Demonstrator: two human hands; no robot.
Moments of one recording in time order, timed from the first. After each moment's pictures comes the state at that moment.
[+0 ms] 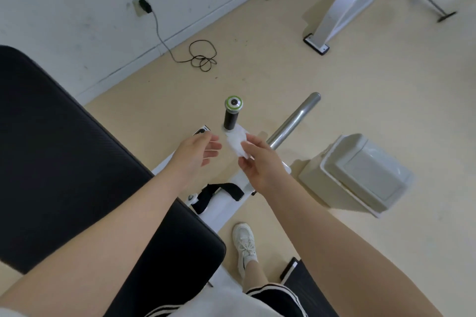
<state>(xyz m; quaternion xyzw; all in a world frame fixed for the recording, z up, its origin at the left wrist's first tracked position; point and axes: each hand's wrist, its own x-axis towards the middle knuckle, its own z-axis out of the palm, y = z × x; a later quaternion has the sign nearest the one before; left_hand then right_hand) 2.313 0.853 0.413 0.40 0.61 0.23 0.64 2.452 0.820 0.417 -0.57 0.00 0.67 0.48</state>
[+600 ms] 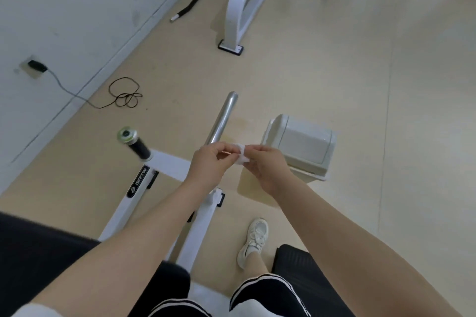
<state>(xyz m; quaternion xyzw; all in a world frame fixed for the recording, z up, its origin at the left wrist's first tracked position) 2.509 0.795 0.440 0.66 0.45 0.16 0.58 2.629 0.736 0.425 -0.63 -0.01 0.54 0.56</state>
